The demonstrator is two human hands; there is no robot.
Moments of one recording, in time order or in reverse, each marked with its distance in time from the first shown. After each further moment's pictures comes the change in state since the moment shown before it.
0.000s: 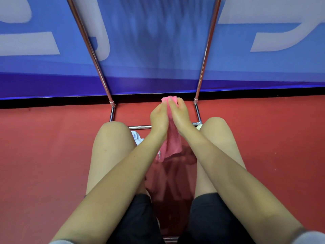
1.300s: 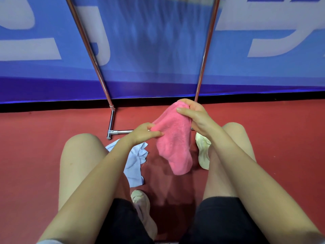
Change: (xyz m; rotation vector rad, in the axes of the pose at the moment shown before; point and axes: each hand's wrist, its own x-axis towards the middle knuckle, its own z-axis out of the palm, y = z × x) left_hand 0.030 -0.005 -0.084 0.826 -0.583 0.046; right_hand 0.000 -0.024 -0.069 0.220 -0.505 -0.007
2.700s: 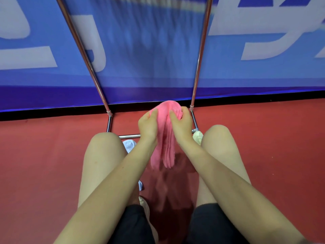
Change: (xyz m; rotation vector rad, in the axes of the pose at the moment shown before) left_hand 0.009 0.071 0.041 -0.819 0.742 -0.003; right_hand 0.015 0.039 0.039 -0.376 0.698 -0.143
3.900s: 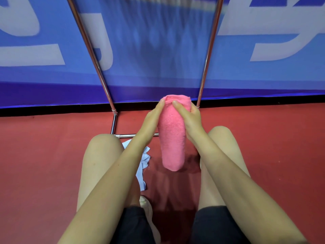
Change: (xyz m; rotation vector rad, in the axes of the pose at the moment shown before) left_hand 0.013 0.024 -0.025 0.200 -0.478 -0.064; right_hand 0.006 -0.034 -0.009 0.443 -0.258 0.114
